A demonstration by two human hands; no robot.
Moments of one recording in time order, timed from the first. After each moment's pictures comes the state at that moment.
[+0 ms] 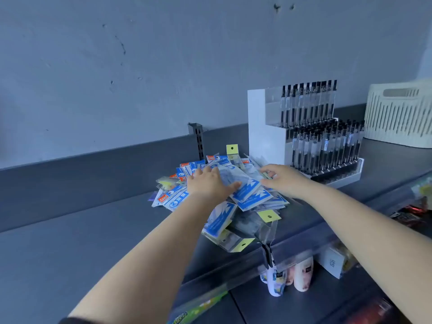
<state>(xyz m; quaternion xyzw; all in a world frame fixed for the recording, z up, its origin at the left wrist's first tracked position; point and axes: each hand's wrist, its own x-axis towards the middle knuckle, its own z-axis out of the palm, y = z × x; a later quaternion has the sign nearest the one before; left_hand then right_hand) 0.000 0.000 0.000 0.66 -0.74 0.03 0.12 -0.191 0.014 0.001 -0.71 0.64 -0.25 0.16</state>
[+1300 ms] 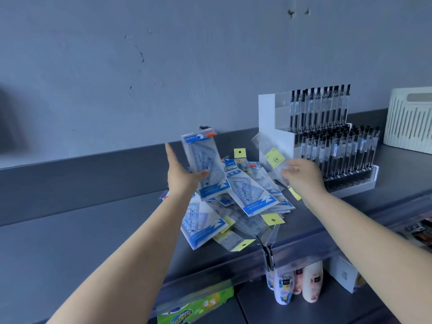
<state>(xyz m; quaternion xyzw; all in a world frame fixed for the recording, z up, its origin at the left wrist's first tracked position) 0.048 0.018 0.017 0.56 -0.51 -0.24 0.60 -0.193 0.015 -0.002 -0.53 0.62 -0.54 0.20</state>
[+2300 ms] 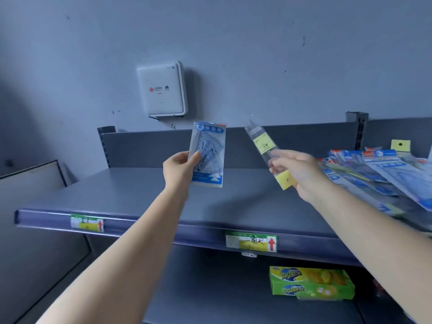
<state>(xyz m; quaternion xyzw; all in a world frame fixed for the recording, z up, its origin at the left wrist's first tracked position) 0.295 0.208 0.010 0.60 -0.32 -0.12 0.73 0.087 0.110 0.012 -0.59 0.32 -0.48 0.57</state>
